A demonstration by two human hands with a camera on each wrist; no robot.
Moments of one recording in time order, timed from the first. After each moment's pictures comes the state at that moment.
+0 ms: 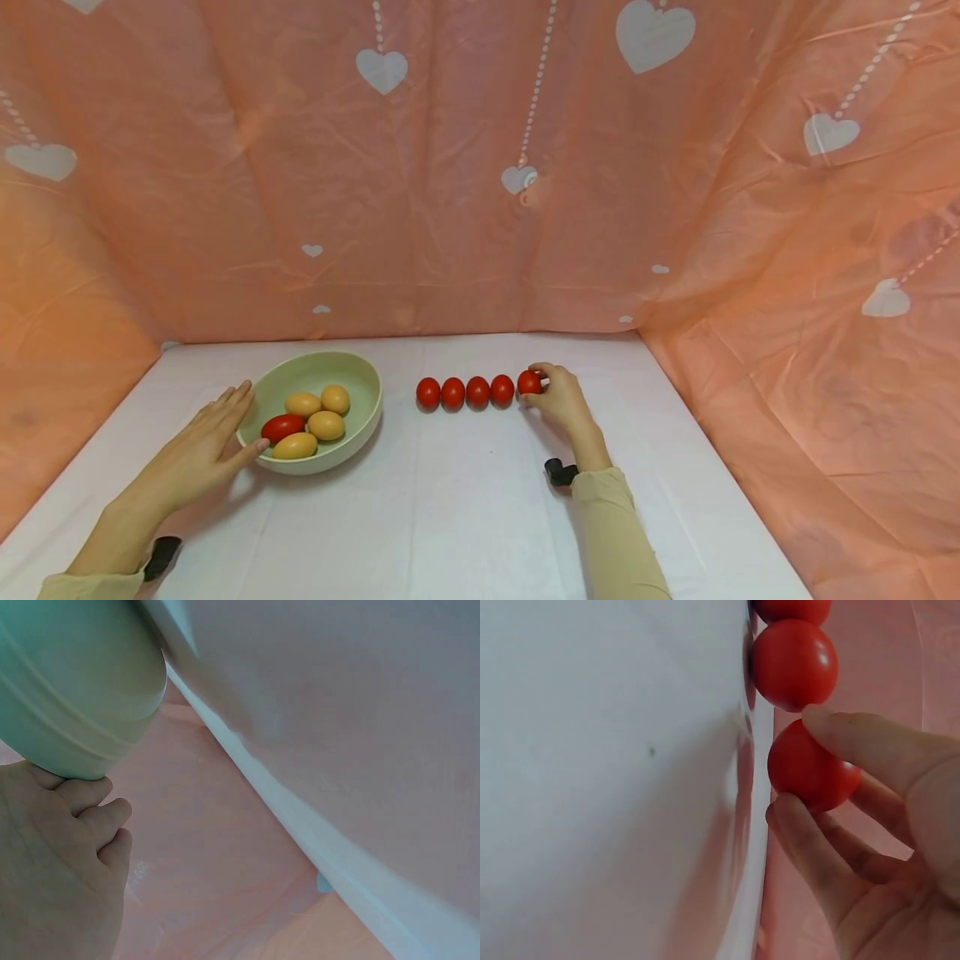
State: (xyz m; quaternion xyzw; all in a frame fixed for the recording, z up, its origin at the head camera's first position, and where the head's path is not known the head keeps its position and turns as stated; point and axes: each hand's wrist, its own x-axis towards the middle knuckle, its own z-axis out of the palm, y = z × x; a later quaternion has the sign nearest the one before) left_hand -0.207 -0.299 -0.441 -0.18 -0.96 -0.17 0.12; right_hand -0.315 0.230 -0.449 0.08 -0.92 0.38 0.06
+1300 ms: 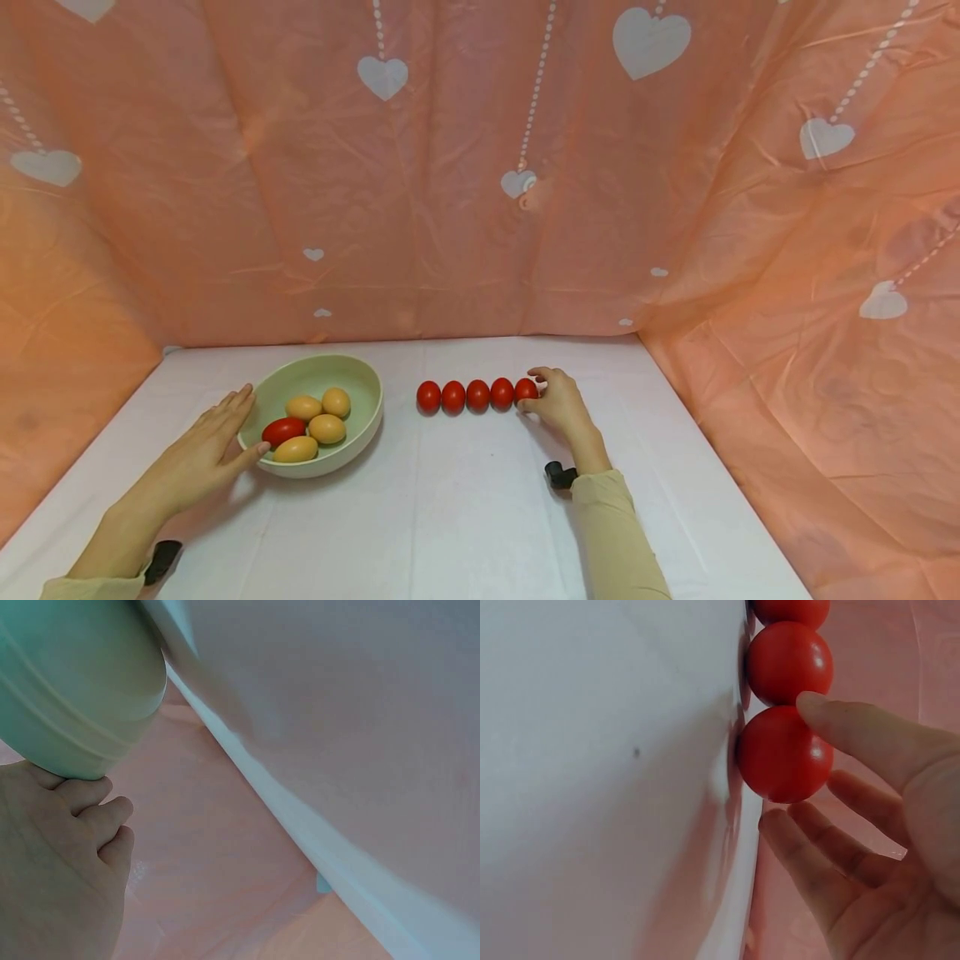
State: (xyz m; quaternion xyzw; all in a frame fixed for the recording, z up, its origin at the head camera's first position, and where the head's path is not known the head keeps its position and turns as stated) left_hand -0.207 -0.299 -0.440 -0.18 -0.96 -0.18 0.12; right_hand -0.313 0.227 -0.446 0.08 -0.93 0.35 0.04
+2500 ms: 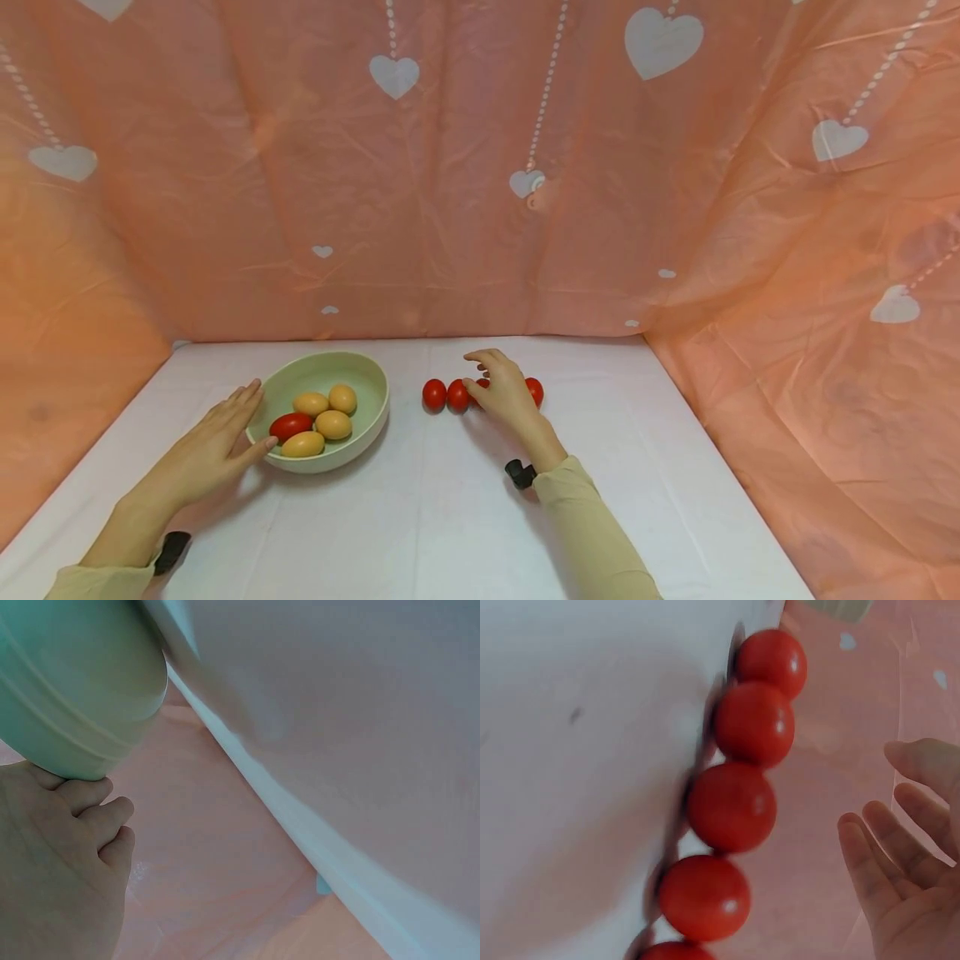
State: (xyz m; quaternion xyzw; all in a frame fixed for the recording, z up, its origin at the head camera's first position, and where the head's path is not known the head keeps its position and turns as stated) left_hand -0.207 -0.299 -0.438 -0.17 -0.97 -0.17 0.10; right_hand -0.307 0.137 -0.425 0.25 -0.88 0.37 0.16
